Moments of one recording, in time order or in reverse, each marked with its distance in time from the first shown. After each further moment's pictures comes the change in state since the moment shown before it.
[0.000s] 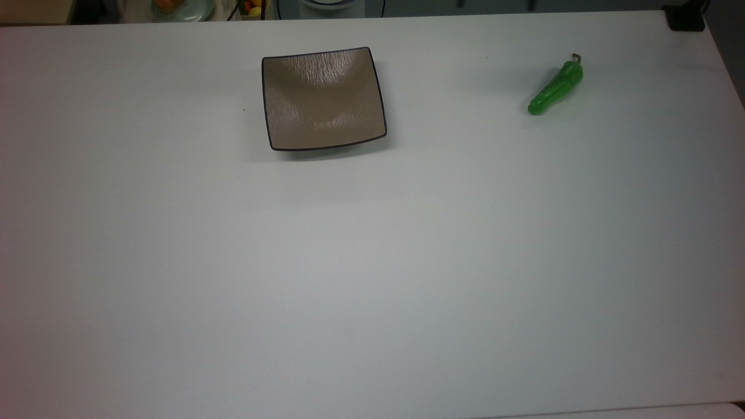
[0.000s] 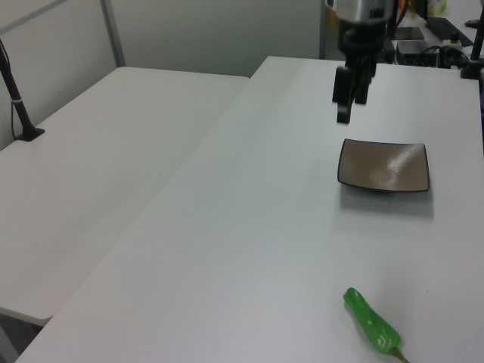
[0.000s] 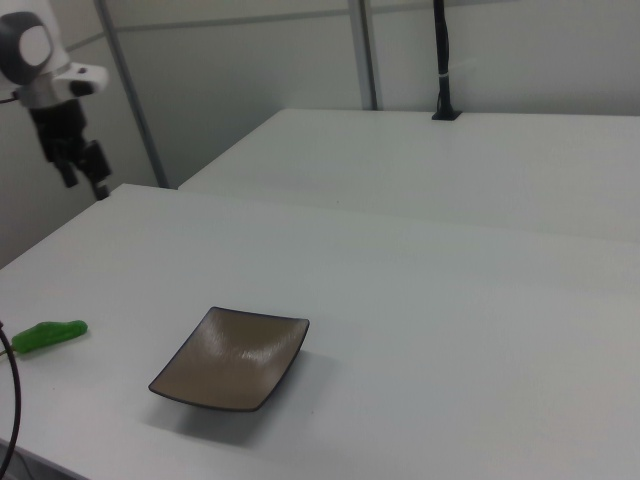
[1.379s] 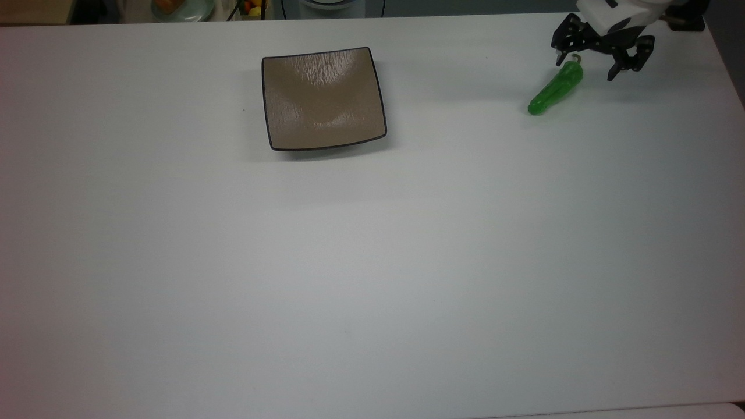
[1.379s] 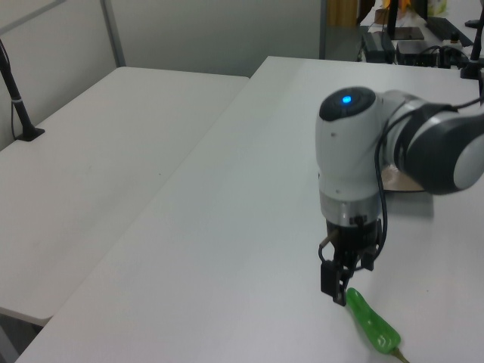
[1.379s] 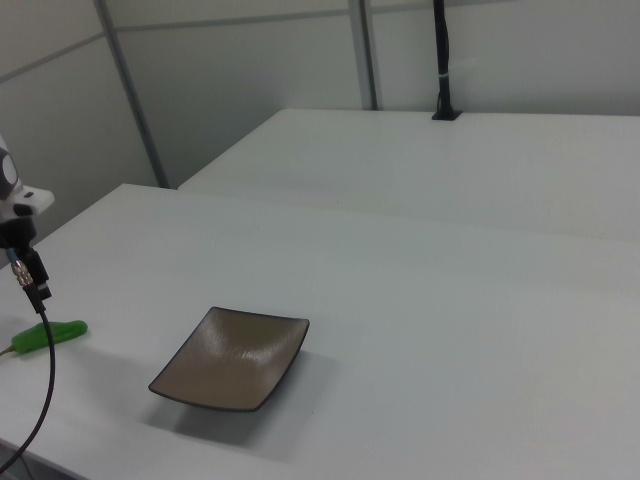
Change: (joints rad) arm 0.334 0.393 0.038 0.016 -0.144 0.231 0.565
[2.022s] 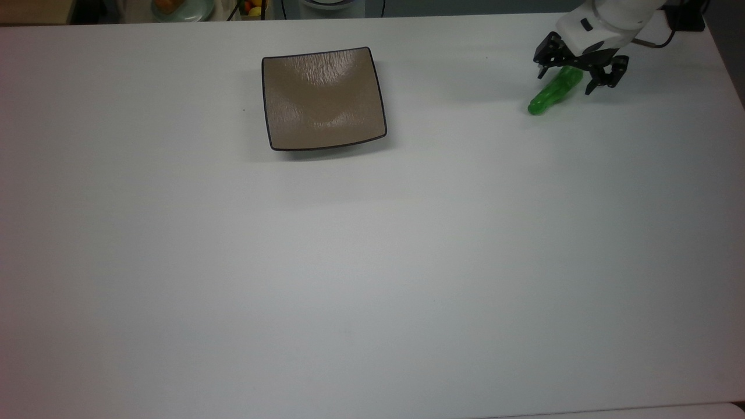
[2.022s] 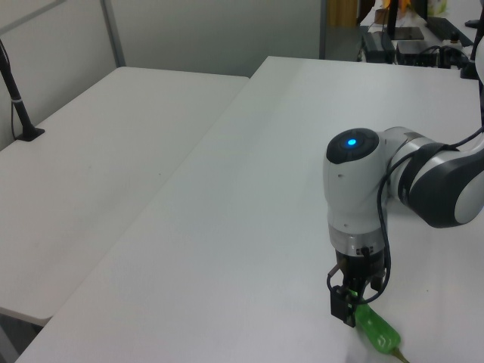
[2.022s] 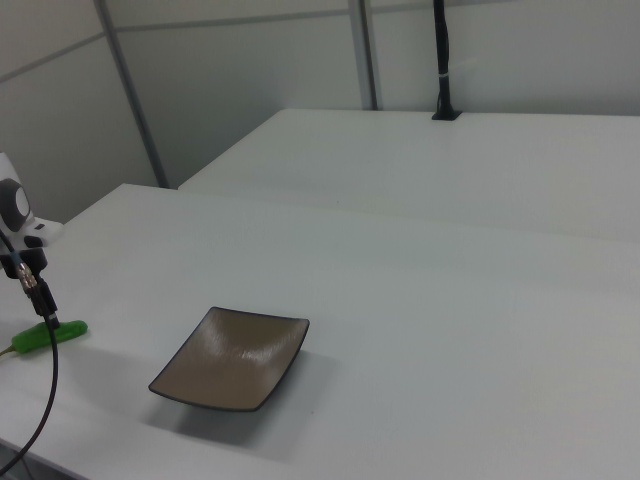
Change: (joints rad) arm -0.007 0.011 -0.004 -0.135 -0.003 0.105 0.039
